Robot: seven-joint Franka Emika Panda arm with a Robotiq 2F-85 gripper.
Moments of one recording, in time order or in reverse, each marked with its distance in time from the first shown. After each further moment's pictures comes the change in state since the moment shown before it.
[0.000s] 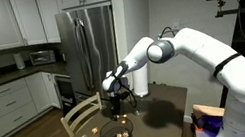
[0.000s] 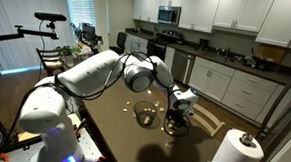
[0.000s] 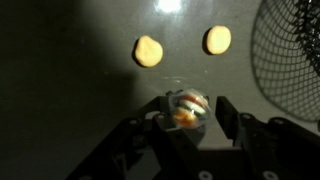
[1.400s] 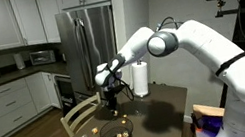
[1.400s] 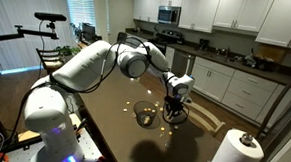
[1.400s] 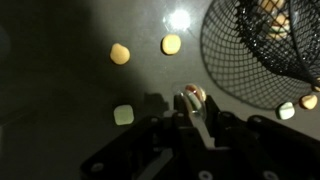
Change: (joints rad) arm 0.124 -0.147 -0.064 -0.052 -0.073 -0.121 0.192
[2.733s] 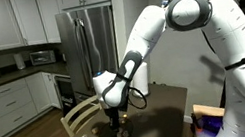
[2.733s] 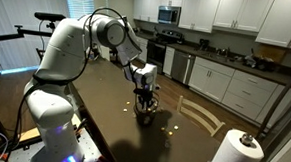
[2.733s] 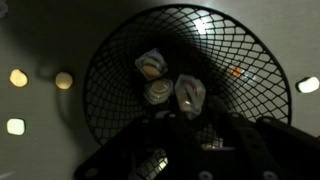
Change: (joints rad) arm 0.284 -0.393 0.011 -0.672 -0.186 0.381 0.196
